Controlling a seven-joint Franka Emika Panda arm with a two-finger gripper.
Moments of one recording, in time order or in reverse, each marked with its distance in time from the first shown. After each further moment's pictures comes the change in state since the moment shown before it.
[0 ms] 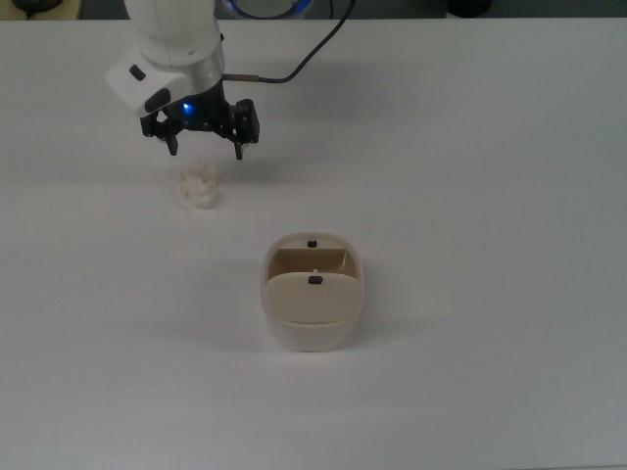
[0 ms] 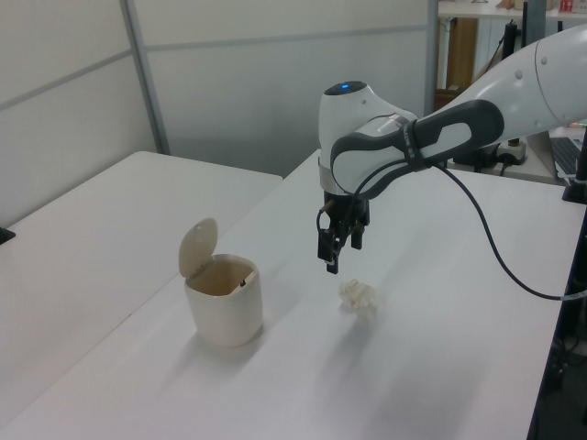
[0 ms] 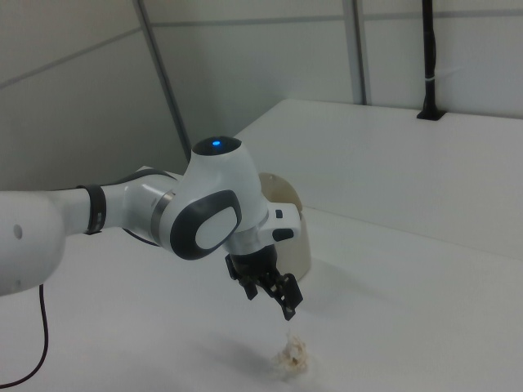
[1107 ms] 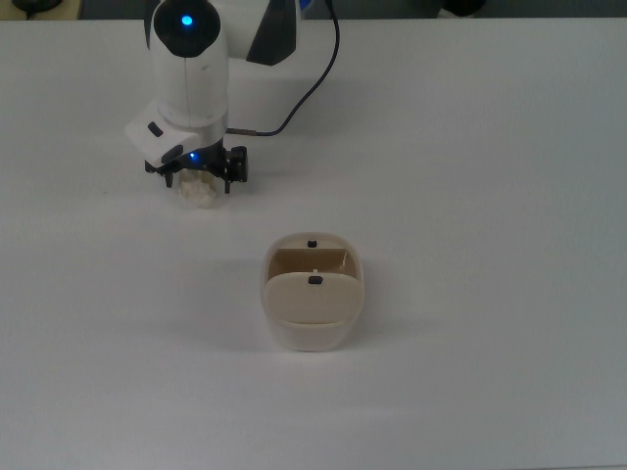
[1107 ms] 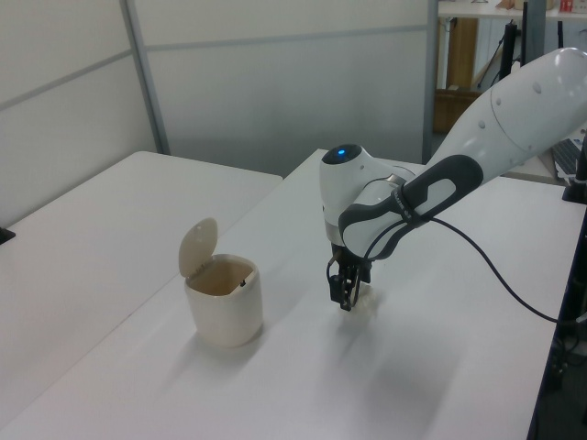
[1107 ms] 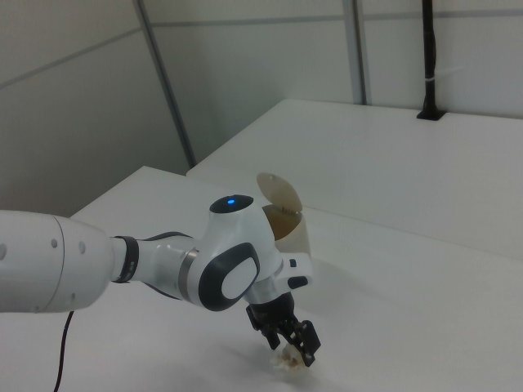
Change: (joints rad) arm -0.009 0.136 -0.001 -0.099 -0.162 0.206 0.078
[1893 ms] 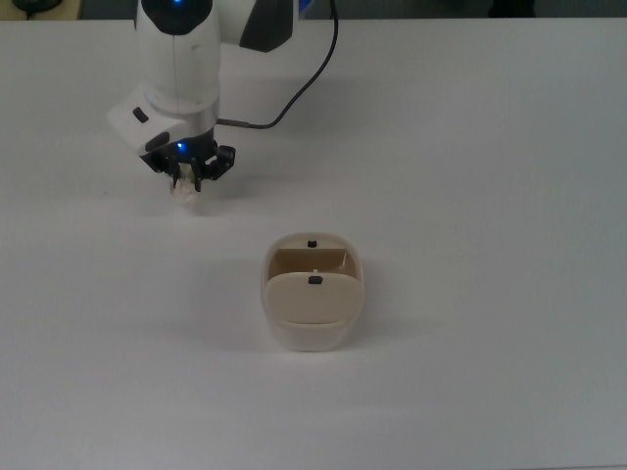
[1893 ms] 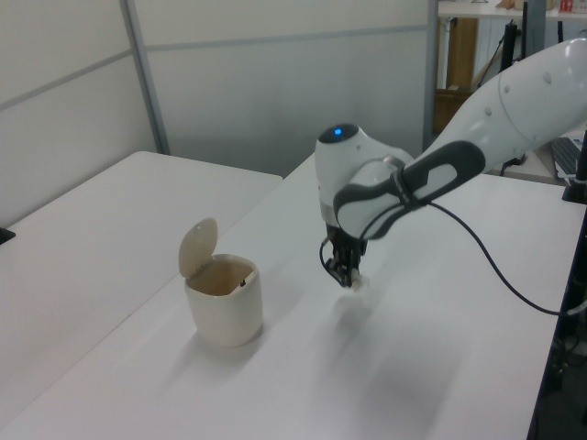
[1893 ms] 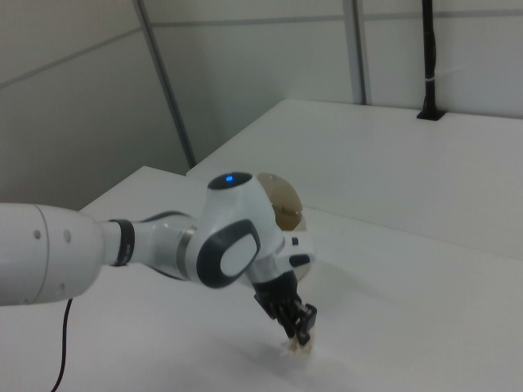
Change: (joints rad) arm -0.003 -0.032 -0.003 0.086 -0.003 -0.093 0.020
